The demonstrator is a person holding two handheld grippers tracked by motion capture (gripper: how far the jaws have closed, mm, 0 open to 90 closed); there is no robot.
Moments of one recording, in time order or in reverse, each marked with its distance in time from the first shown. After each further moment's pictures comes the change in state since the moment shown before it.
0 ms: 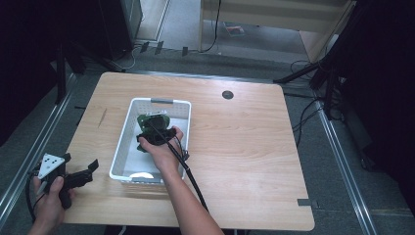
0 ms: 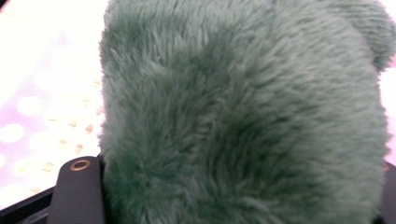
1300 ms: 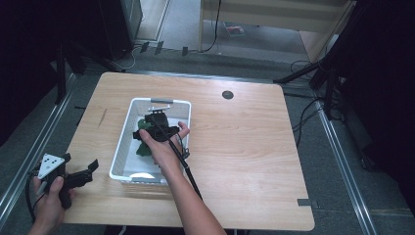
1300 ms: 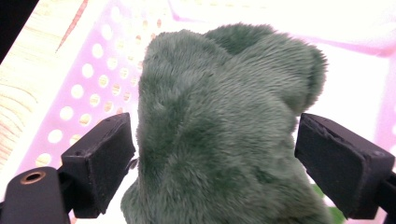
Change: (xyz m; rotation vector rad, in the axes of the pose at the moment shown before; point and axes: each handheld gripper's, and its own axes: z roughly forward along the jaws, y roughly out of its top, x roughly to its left) left arm 0.000 0.000 0.000 0.000 0.000 -0.001; right arm -0.002 0.013 -0.020 0.047 0.035 0.071
